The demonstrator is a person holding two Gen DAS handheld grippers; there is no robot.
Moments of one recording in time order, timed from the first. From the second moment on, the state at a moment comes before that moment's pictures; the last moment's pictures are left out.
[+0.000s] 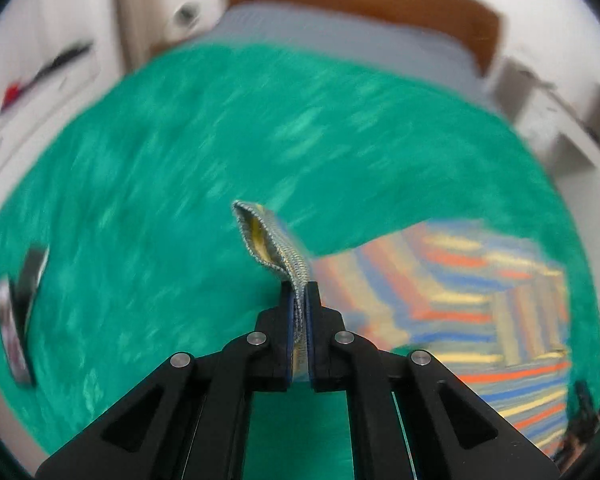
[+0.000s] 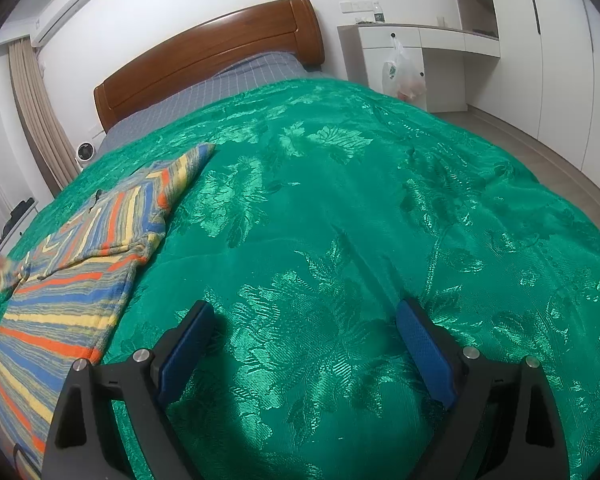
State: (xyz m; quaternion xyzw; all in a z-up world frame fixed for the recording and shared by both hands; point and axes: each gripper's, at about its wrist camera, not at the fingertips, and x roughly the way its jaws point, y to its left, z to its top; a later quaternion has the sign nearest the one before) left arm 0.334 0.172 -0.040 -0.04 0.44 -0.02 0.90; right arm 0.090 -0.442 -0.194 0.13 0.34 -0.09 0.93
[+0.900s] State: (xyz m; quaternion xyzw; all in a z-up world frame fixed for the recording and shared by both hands) left arm 0.291 0.033 -0.161 0.14 0.49 -0.20 0.84; right arm 0.090 -0.442 -0.195 0.13 0.34 -0.09 0.93
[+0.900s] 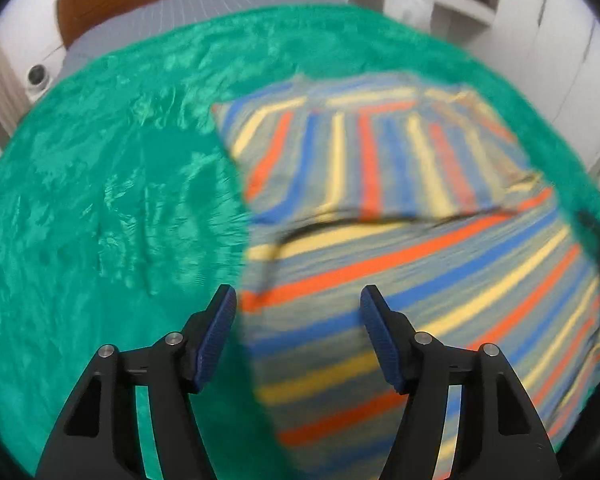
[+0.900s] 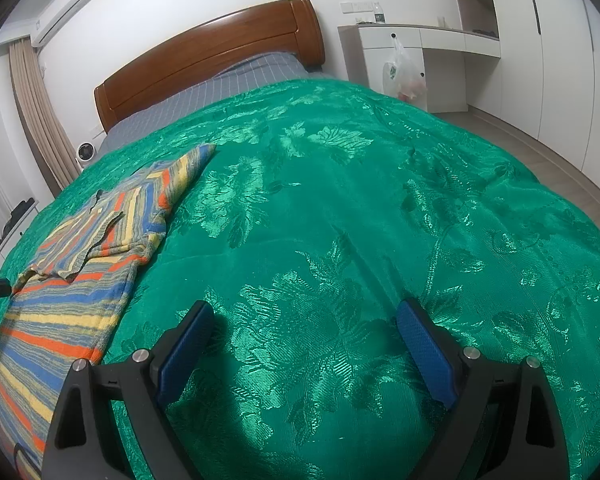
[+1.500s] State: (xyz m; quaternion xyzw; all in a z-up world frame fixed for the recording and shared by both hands) left arm 0.310 0.048 -0.175 0.10 0.45 -0.15 0.87; right arm 0.092 -0.442 -0.196 0.13 0.35 -0.09 0.92
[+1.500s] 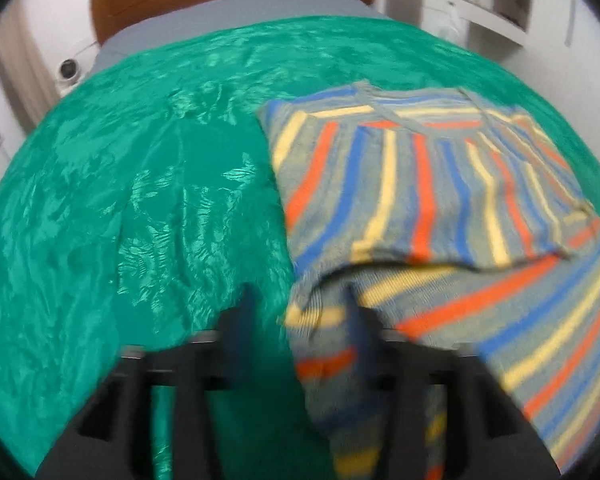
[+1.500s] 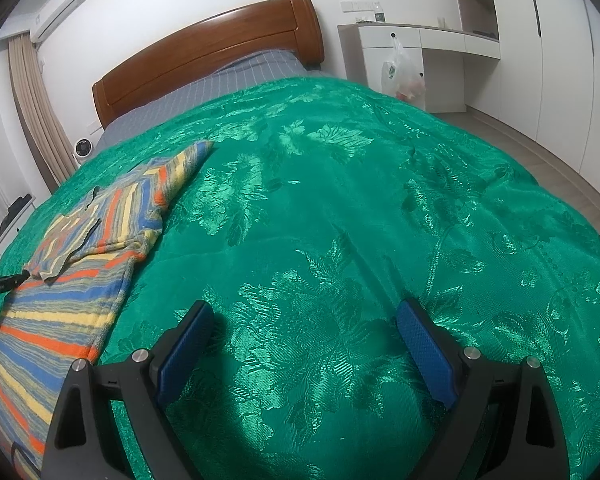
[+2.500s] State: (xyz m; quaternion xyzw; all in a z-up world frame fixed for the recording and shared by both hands) left arm 0.322 0.078 -0.153 -0.03 0.44 -0.09 0.89; right arm 0.093 -0.440 -0.196 0.12 0.35 -0.10 0.92
